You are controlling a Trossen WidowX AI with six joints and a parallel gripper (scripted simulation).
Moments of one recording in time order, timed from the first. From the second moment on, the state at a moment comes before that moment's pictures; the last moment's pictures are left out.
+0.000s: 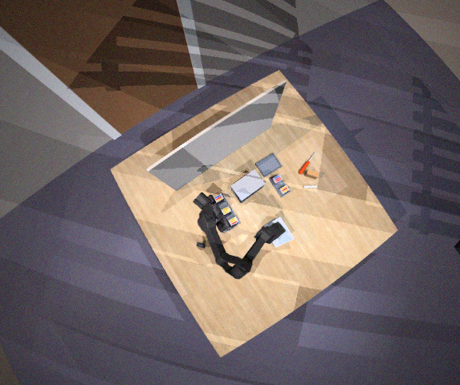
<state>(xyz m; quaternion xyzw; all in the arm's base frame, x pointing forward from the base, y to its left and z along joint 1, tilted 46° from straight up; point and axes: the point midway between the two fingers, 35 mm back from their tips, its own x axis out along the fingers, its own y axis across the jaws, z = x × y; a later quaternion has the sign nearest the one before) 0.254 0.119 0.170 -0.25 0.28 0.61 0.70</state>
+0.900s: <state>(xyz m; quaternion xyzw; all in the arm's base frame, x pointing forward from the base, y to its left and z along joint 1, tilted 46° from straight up) 0.261 0.147 0.143 -0.25 0.28 0.60 0.70</state>
